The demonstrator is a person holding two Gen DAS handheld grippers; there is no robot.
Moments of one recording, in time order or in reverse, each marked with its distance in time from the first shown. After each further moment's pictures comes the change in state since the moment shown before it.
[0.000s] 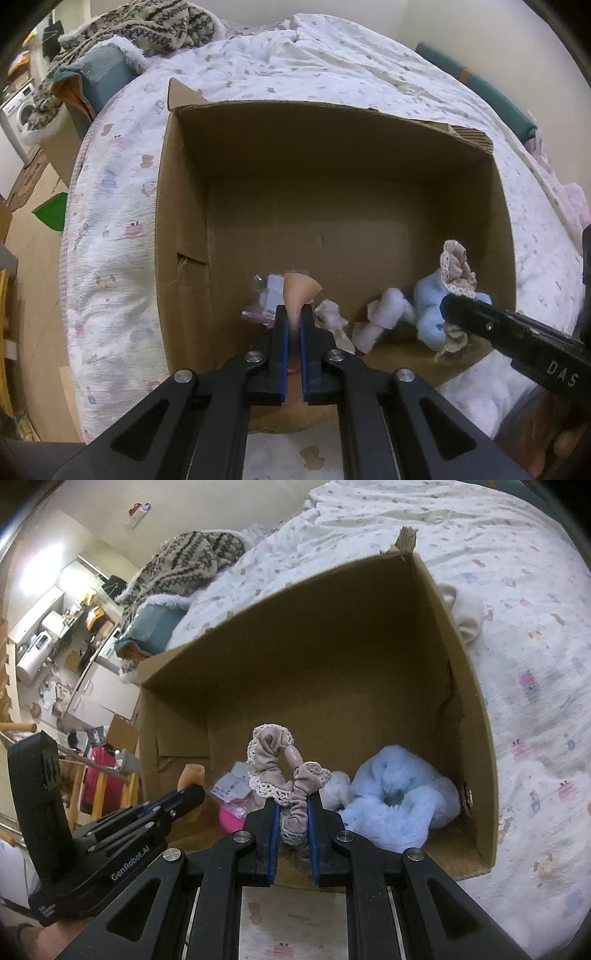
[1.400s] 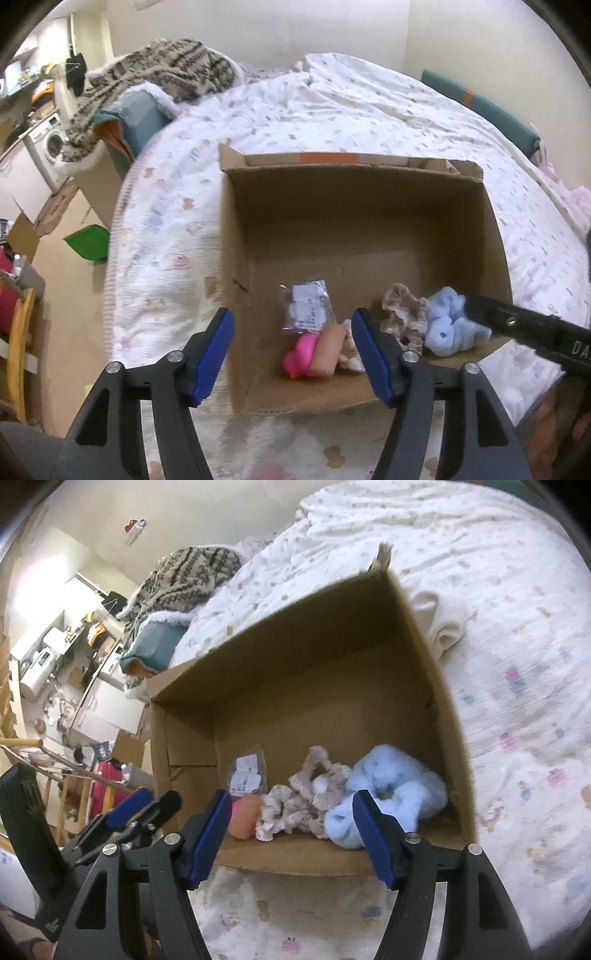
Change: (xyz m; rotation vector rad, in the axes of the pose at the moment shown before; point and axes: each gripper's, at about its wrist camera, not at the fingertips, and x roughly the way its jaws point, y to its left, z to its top) left arm -0.056 0.000 -0.017 0.022 -0.178 0.113; right arm -0.030 -0.002 -0.005 0.025 -0.094 -0.002
